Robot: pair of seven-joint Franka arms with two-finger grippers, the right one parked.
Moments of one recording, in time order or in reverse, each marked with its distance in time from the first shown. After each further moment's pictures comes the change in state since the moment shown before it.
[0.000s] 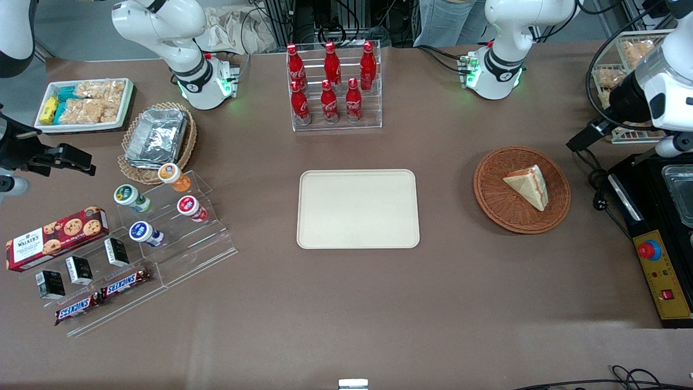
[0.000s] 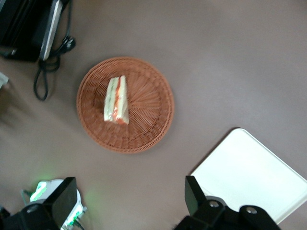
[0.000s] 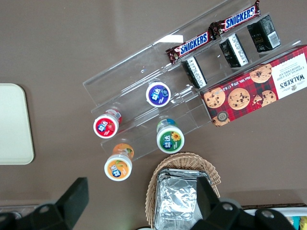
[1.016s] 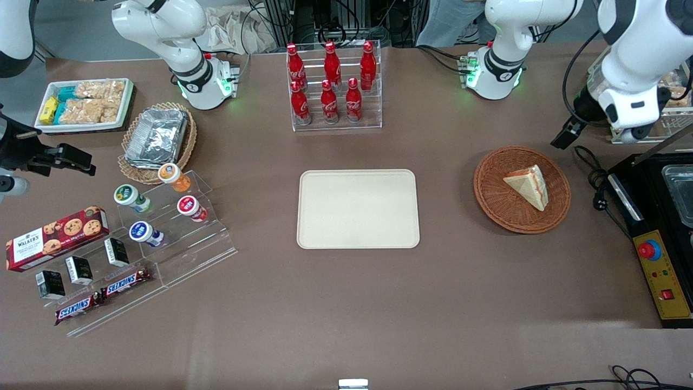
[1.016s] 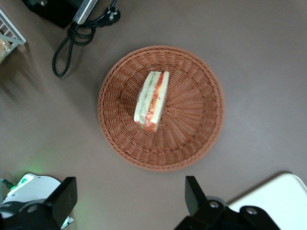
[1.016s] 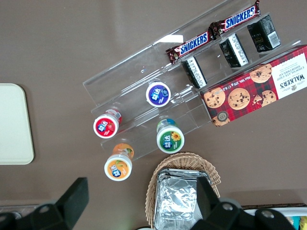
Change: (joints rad) arm 0.045 -0.220 0.009 -0.574 0.059 0.342 -0.178
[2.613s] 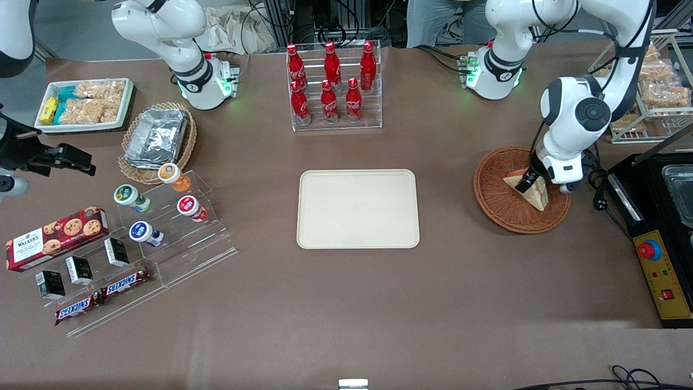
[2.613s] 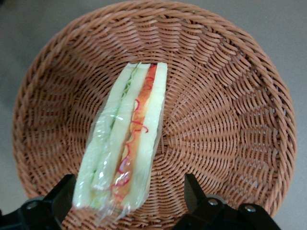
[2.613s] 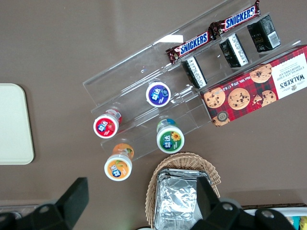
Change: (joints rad) arm 0.040 0.333 0.001 -0.353 0.050 0.748 0.000
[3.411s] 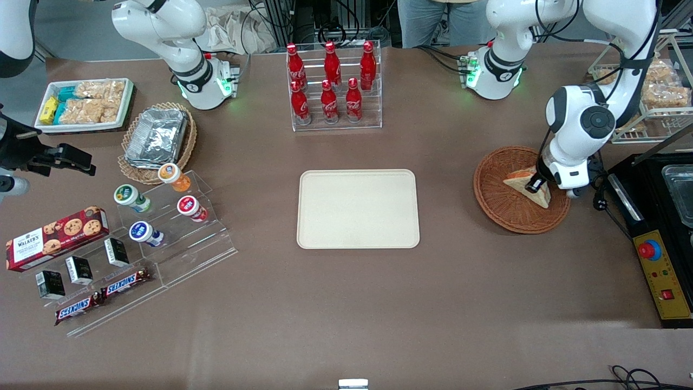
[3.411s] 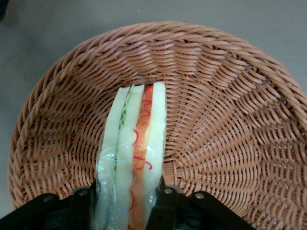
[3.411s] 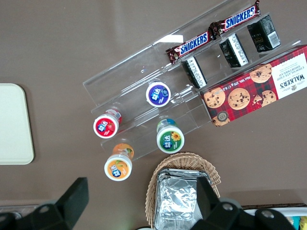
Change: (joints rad) arm 0.068 0.061 0.002 0.007 0.066 0.068 0.003
